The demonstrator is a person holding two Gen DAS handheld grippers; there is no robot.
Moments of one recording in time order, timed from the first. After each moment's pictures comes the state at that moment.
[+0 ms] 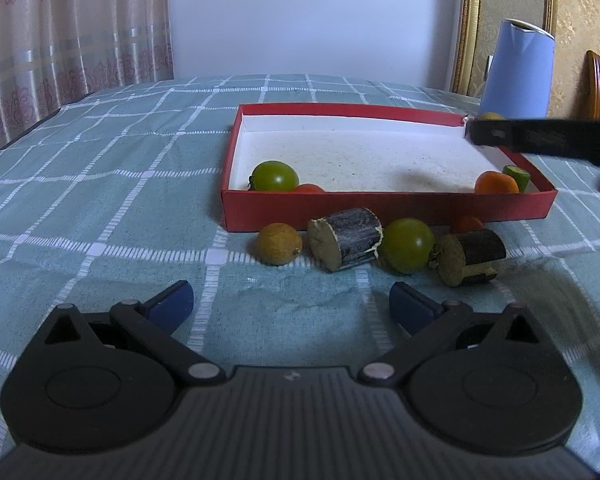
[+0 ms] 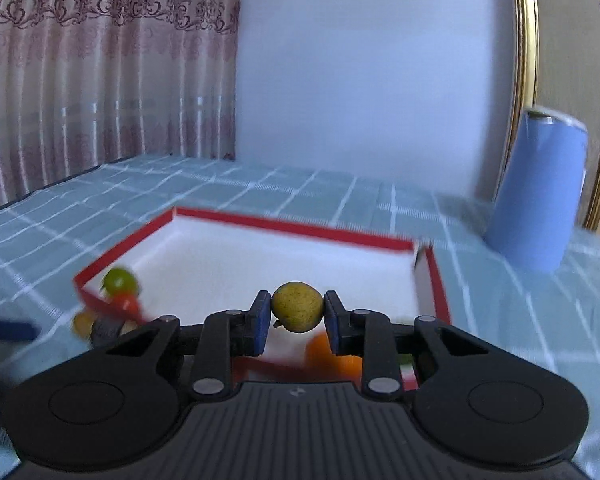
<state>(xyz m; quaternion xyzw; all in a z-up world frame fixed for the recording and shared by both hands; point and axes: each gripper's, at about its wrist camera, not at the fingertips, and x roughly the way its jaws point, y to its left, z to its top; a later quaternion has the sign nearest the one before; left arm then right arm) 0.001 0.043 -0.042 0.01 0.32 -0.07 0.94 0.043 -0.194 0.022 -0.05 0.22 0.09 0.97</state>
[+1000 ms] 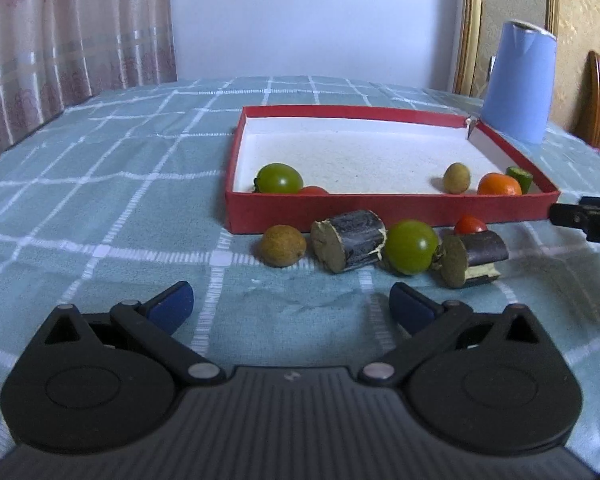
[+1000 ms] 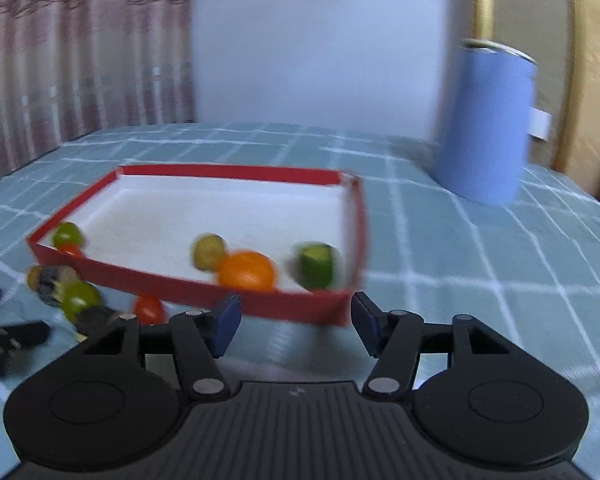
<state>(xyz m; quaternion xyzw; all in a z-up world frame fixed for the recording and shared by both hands) 0.001 0.042 -0.041 0.02 0.32 -0.06 0.95 0.010 -0.264 -0.007 -0.02 0.29 0.03 0.96</state>
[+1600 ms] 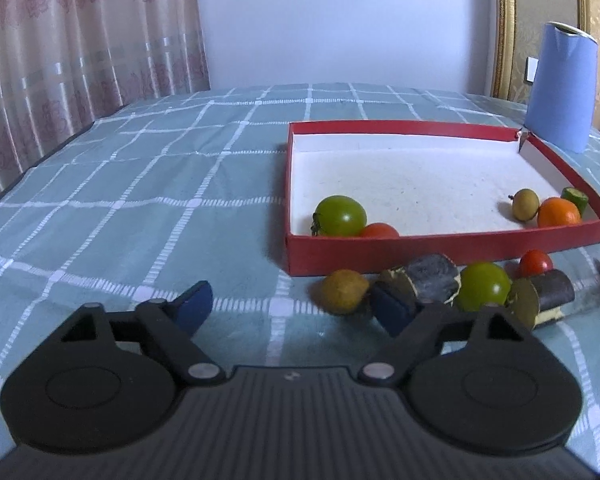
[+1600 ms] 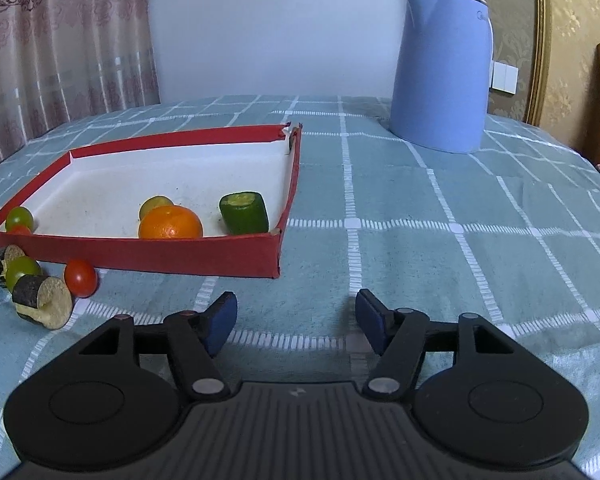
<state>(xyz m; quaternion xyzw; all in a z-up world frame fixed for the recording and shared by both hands) 0.037 0.056 -0.034 0.03 0.31 -0.01 0.95 0.013 -0.290 -0.027 0.02 0.32 0.01 0.95</state>
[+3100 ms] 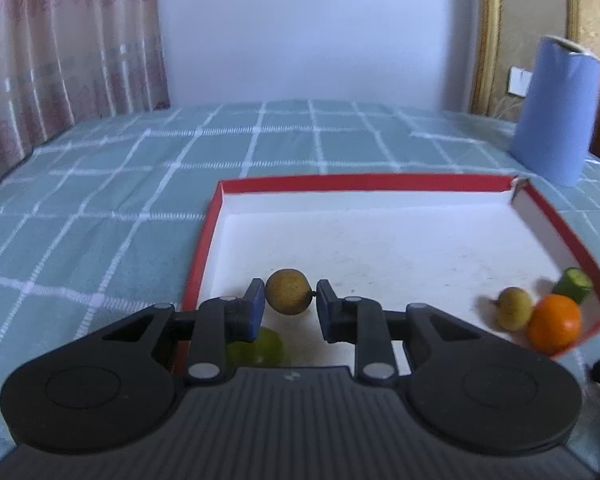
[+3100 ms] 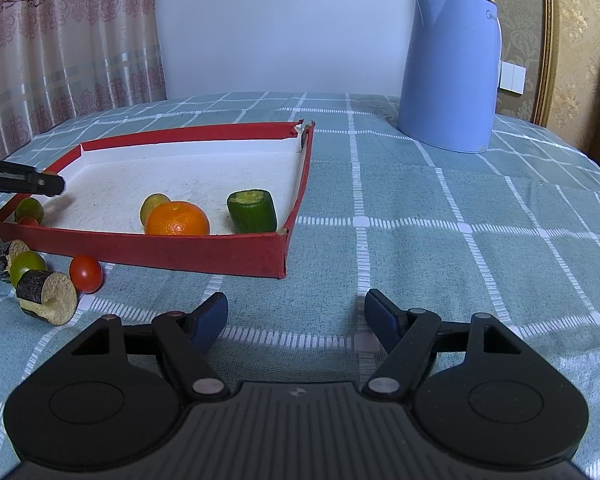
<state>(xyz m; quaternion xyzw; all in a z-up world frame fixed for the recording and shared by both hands) 0.132 0.014 -0.020 0.02 0.32 -0.06 0.95 0.015 -0.289 -0.029 0.02 0.32 0.02 0.95</state>
